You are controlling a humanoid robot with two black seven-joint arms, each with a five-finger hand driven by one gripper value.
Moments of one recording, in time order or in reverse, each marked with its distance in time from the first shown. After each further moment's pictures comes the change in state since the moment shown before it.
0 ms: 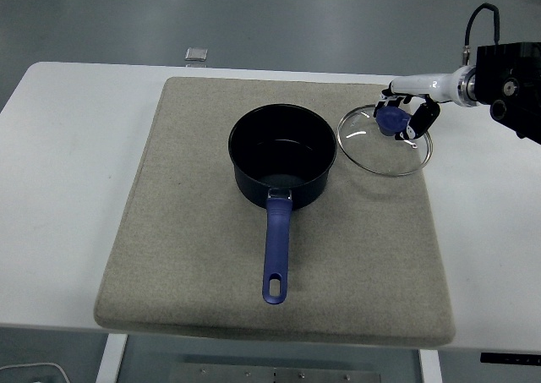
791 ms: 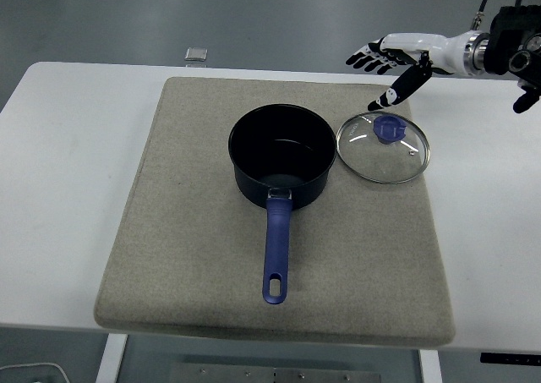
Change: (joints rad) left arm 0.000 0.000 0.000 0.000 0.000 0.000 0.000; right arm 0.042 -0.022 0.104 -0.050 0.437 0.084 0.059
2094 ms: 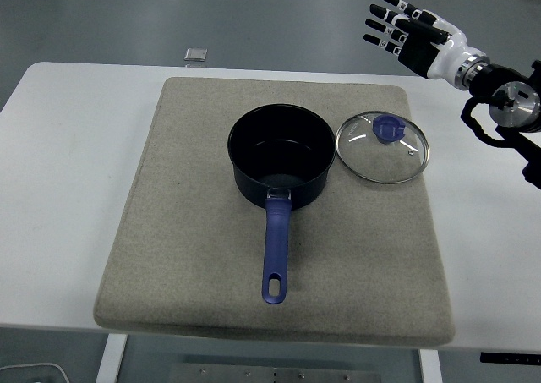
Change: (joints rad) left arm 0.000 0.000 0.000 0.000 0.000 0.000 0.000; right arm -0.279 0.107 0.395 -0.134 0.969 -0.087 -0.131
